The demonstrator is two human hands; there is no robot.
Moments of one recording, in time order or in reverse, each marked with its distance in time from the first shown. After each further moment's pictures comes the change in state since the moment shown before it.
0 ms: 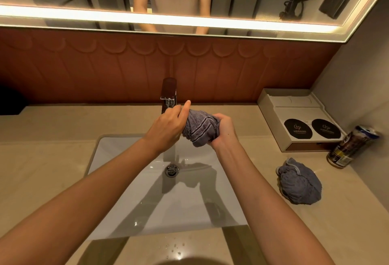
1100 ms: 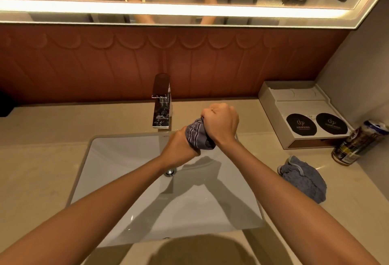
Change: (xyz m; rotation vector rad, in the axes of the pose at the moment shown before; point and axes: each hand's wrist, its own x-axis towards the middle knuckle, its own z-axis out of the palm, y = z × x) left_hand 0.006 0.049 0.021 -0.952 -0.336 -0.682; right_hand 0.004 -0.016 -0.006 -1.225 0.223 -0.976
